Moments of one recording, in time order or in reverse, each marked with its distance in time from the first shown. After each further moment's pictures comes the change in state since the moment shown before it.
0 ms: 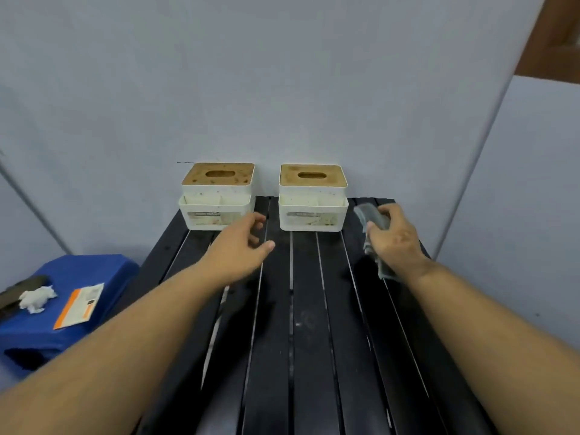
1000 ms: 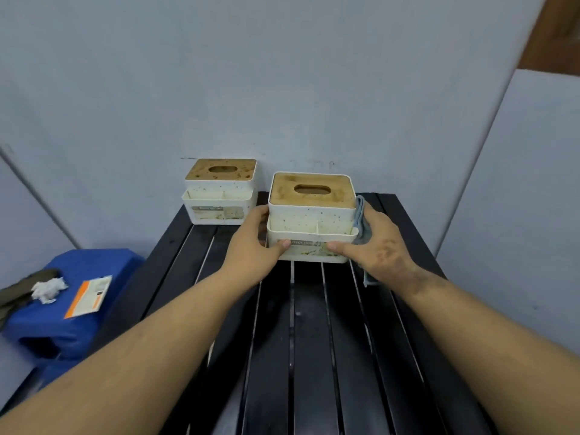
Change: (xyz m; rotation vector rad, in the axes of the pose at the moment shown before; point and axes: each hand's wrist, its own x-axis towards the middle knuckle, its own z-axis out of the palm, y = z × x) left_hand -0.025 0.010 0.027 -0.345 0.139 -0.008; right_hand -0.045 -0.020 0.002 0.232 -0.240 -0.322
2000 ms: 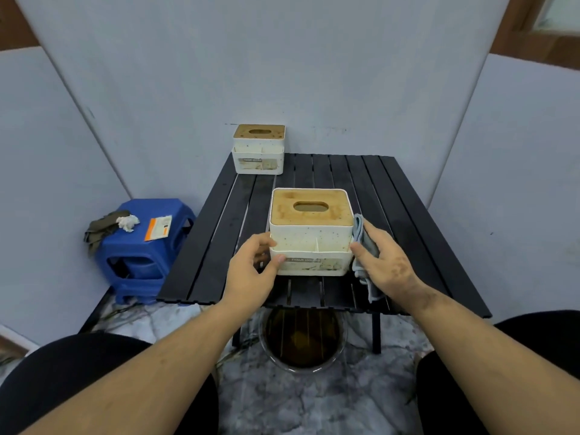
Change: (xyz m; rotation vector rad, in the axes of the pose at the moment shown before) left_hand -0.239 -0.017 -0.057 -0.150 0.108 0.058; right_hand -0.209 -0.075 0.037 -0.063 -0.016 0.178
